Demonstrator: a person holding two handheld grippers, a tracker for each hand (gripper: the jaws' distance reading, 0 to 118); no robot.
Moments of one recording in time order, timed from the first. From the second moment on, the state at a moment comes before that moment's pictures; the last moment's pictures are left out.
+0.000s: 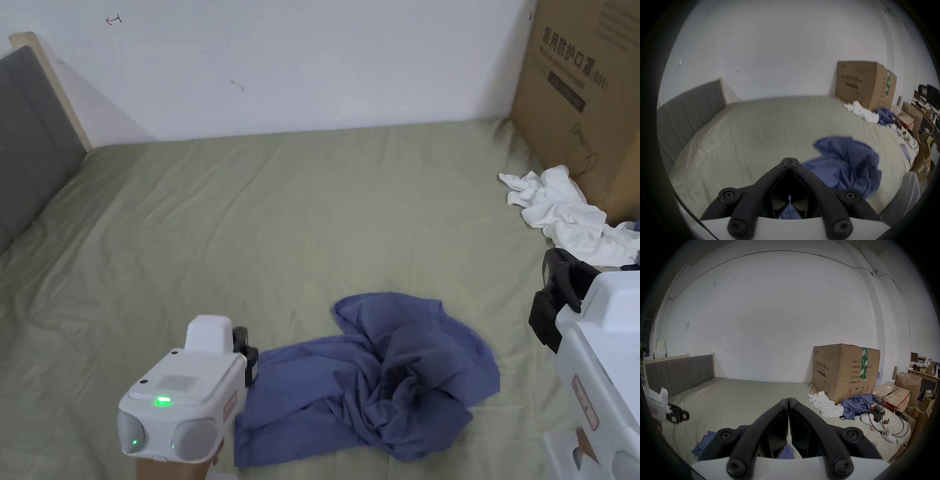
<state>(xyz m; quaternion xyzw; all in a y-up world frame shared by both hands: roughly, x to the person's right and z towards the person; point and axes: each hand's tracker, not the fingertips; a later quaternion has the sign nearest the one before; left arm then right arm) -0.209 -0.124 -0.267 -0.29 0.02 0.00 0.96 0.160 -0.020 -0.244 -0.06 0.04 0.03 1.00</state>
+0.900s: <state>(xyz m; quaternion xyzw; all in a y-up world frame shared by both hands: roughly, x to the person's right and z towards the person) -0.203 -0.232 -0.274 -0.52 0.04 0.04 0.85 0.162 -0.052 -0.270 -0.10 0.06 0.04 0.99</state>
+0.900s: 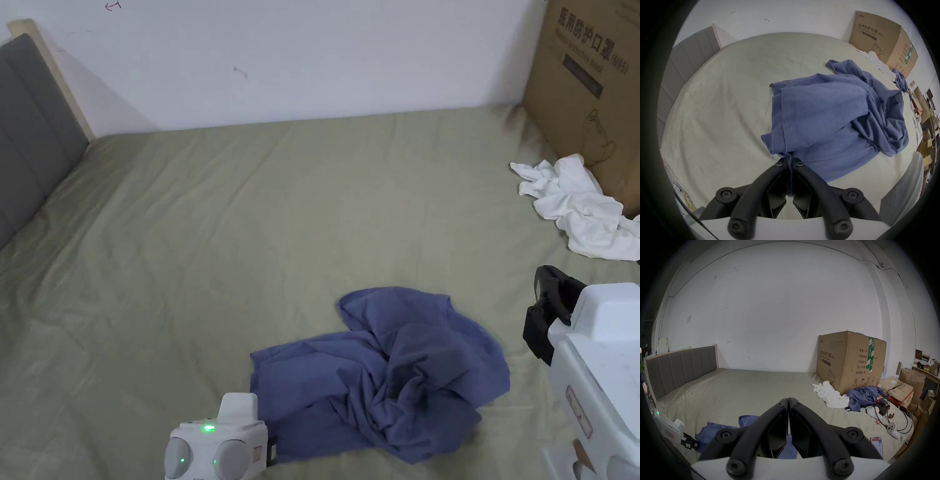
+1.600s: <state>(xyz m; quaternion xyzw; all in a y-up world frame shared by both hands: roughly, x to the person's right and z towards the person) -0.236 -0.168 -0.282 -0.42 0.01 0.17 0.89 0.149 -0.202 -0.487 -0.47 0.08 0.03 0.88</state>
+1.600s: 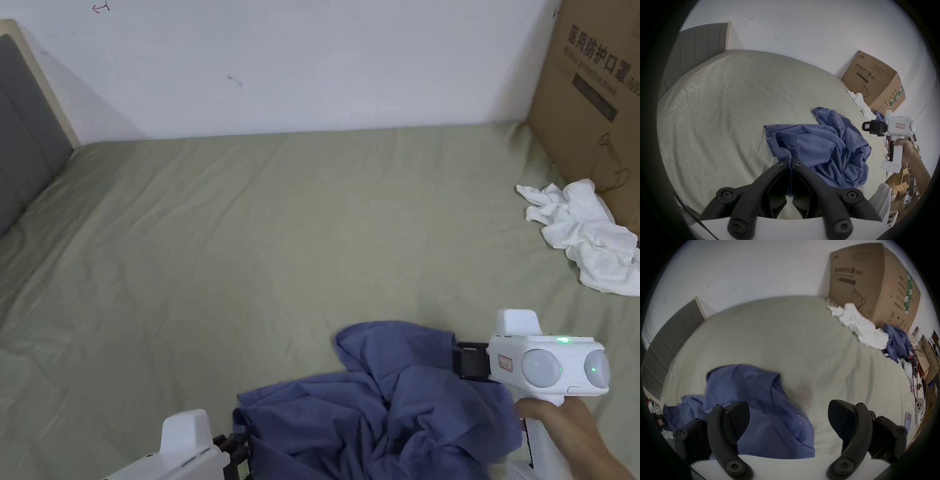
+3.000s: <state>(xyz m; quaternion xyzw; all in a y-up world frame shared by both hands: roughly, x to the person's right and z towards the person) -0.345 0.088 -0.446 -0.20 0.08 0.13 0.97 0.198 0.108 -0.489 -0.19 0.10 0.03 0.98</state>
